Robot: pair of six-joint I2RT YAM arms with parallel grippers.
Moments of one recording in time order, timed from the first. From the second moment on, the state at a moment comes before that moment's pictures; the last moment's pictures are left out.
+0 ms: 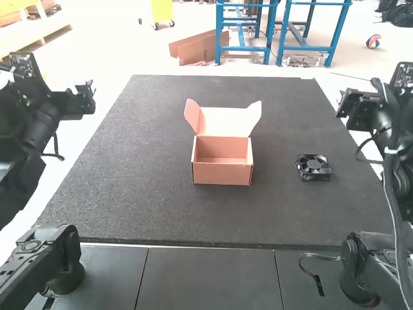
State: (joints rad) left arm 0.10 0.45 0.45 0.11 0.00 -0.02; right arm 0.01 0.43 0.48 -0.02 0.05 0.01
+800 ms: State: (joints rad) left arm 0.10 0.76 0.77 -0.43 -0.19 0.05; right arm 0.00 1.07 1.08 -0.76 0.07 0.11
